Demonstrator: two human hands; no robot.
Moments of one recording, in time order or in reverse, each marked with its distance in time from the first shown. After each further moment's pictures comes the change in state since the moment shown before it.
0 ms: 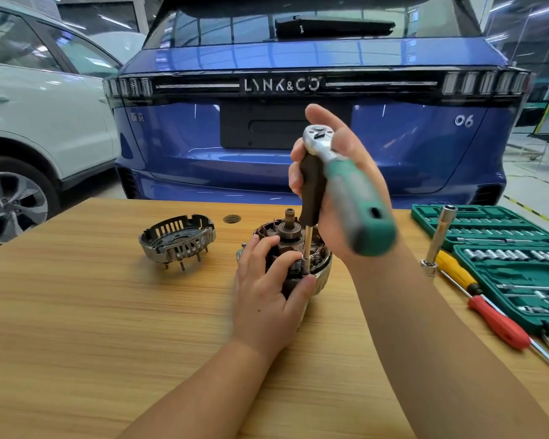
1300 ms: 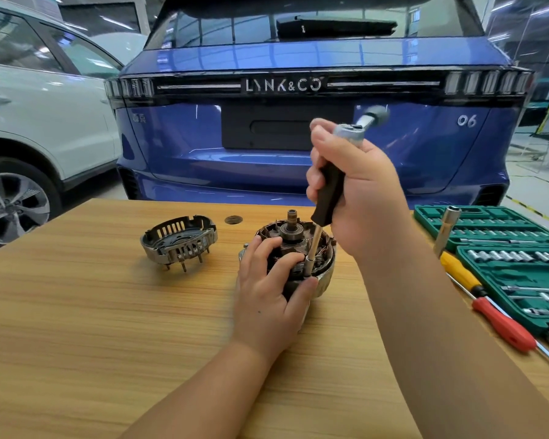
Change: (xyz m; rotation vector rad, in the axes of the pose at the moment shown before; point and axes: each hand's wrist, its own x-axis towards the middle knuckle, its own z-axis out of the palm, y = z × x) left_hand 0.001 -0.003 0.000 -0.013 -0.011 0.028; right_hand -0.001 -0.008 0.001 -0.180 0.188 0.039
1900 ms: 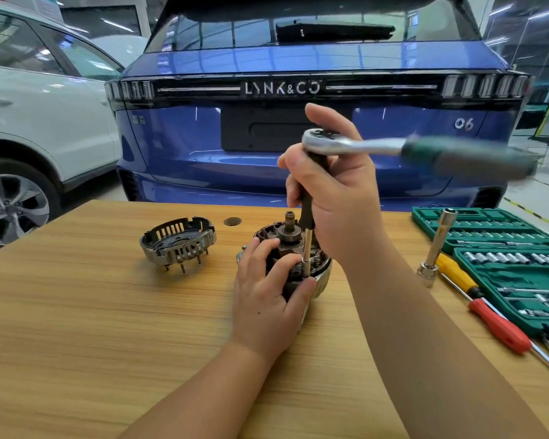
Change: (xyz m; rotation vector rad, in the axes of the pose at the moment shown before) left_hand -0.001 0.001 0.002 0.027 0.033 0.011; right_hand -0.005 0.012 0.009 -0.204 -0.164 -0.308
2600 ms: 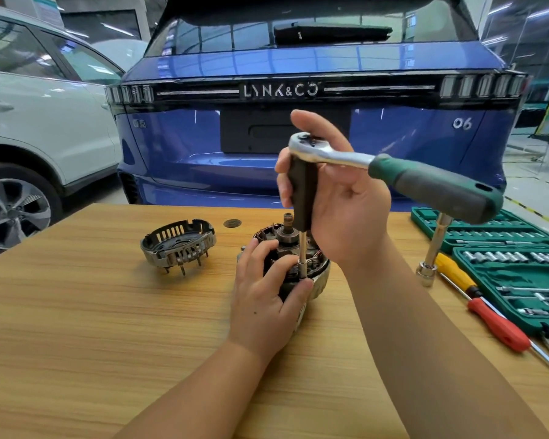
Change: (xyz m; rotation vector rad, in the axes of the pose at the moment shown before) left_hand 0.003 -0.004 -0.004 -0.005 -0.030 0.035; right_hand 0.003 -0.003 -0.010 0.275 -0.172 0.090
